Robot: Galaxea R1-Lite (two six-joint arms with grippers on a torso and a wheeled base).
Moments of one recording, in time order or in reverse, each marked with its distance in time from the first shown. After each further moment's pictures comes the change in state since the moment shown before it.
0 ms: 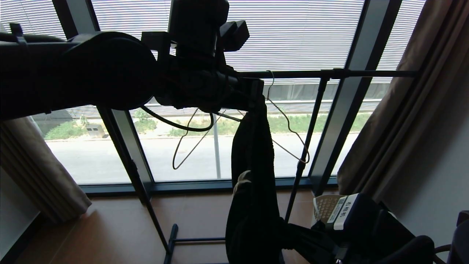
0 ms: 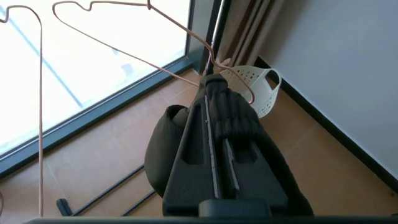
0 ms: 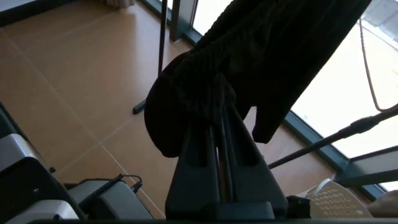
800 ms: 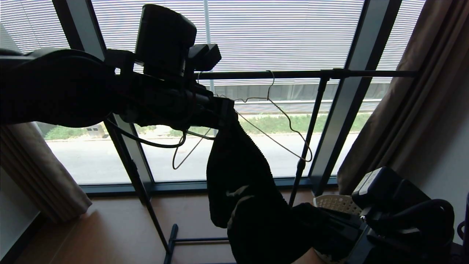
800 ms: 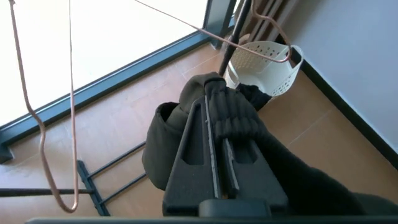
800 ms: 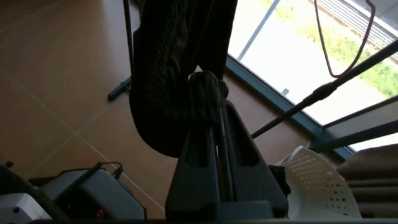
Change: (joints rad) left arm 0.063 -0.128 0.252 -0.015 0.007 0.003; right arm -0.139 -0.095 -0.034 0.193 0.005 -0.006
